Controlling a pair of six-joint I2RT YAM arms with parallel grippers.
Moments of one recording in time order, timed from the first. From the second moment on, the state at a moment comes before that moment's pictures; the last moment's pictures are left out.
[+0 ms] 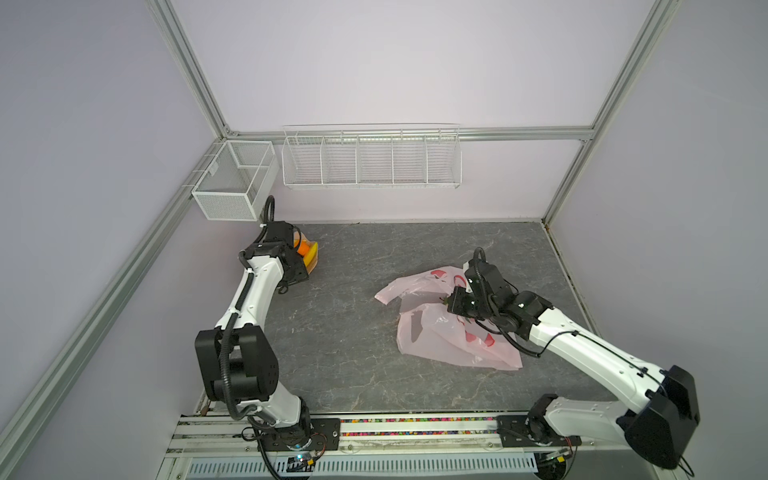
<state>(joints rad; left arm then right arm) 0.04 1.65 1.43 -0.94 -0.21 -0.29 0.69 1.24 1.01 -0.58 0.03 0.83</state>
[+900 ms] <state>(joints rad) 0.15 2.02 1.60 -0.81 -0.10 -0.20 0.69 1.26 1.01 -0.58 0.03 0.83</state>
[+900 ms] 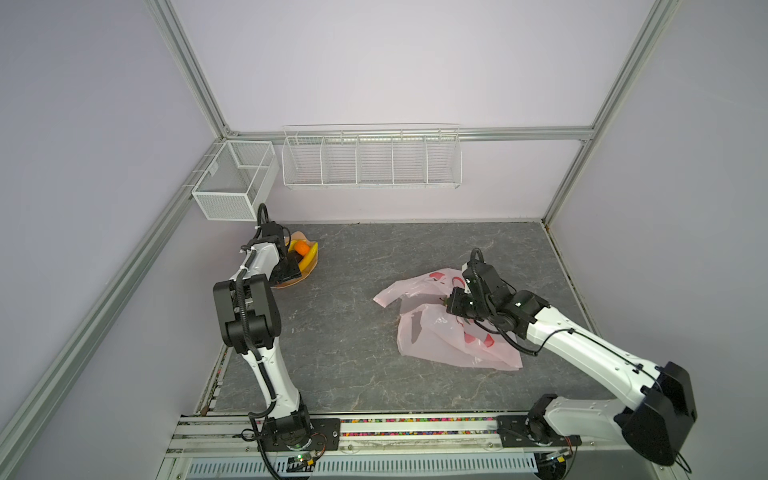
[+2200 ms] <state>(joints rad) 0.16 2.05 1.62 -0.73 -0.06 -0.24 0.69 1.22 1.01 -0.61 0.05 0.83</state>
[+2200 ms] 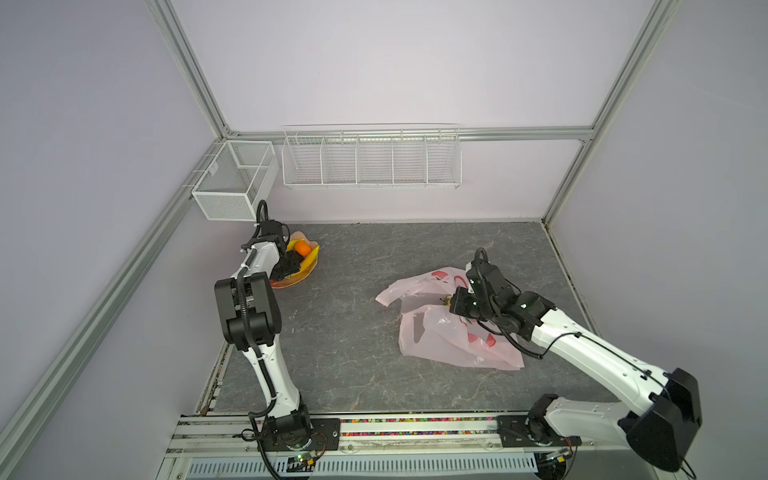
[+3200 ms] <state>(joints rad) 0.16 2.03 1.53 -0.61 -0.10 -0.26 0.69 1.20 1.00 -0.64 0.07 0.84</state>
